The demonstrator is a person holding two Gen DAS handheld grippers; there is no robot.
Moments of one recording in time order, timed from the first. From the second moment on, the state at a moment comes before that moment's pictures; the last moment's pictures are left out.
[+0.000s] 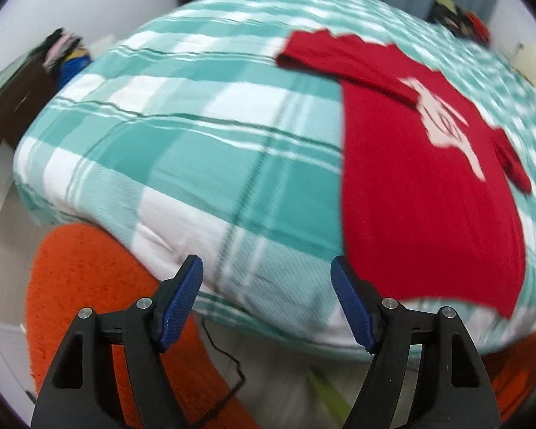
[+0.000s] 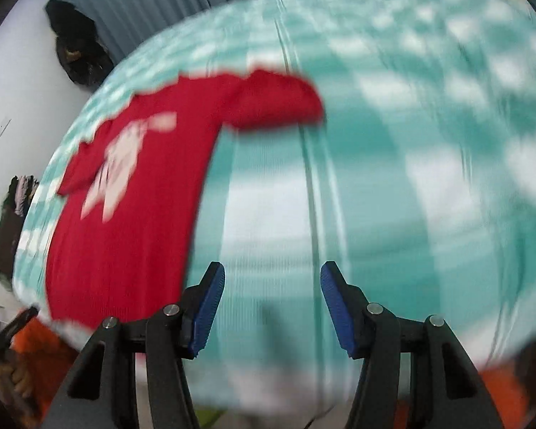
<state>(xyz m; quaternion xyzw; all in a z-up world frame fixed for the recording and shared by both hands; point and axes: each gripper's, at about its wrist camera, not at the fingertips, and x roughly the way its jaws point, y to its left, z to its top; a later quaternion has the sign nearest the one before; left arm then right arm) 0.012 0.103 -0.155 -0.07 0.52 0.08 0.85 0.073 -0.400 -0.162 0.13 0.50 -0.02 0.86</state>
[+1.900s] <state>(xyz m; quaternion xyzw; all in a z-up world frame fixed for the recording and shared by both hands) 0.027 0.122 -0.189 -0.09 0.57 0.12 0.81 0.050 -0.579 -0.210 0.54 0.29 -0.08 0.79</state>
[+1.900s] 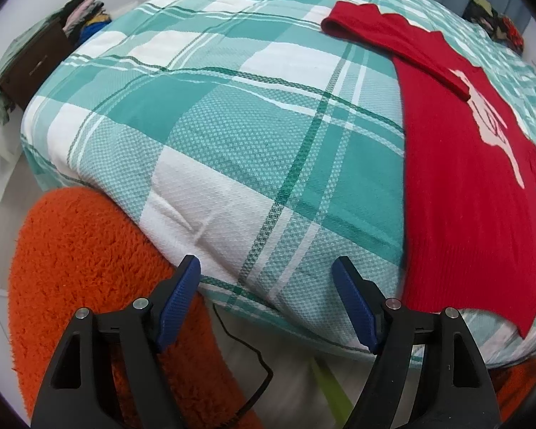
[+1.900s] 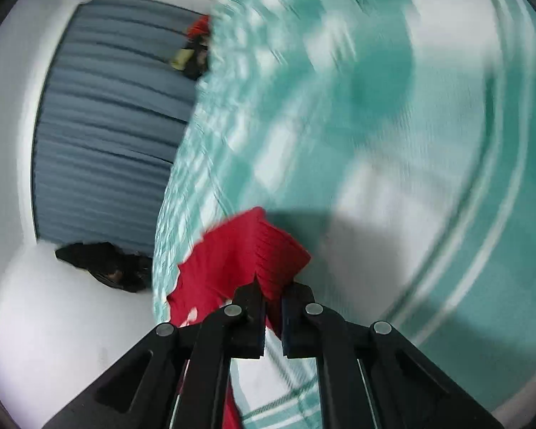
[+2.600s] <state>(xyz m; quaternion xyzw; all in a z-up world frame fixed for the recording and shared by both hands) 0.025 0.115 -0.192 -0.07 0.57 0.12 0.81 0.040 -0.639 -0.231 0.43 0.44 -0.12 0.78</state>
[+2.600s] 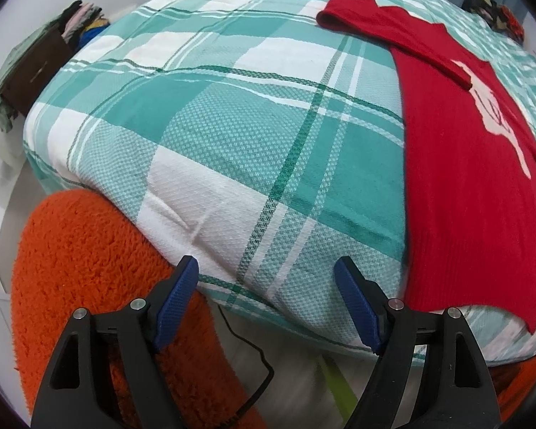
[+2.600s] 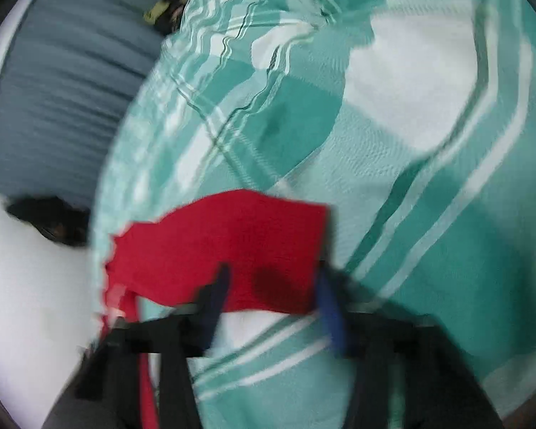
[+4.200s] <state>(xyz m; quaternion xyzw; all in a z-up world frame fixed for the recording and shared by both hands) 0.256 0.261 -0.057 -0.11 0.53 0.08 0.84 0.014 -0.395 -0.196 0.18 0.41 -0.02 0.89</state>
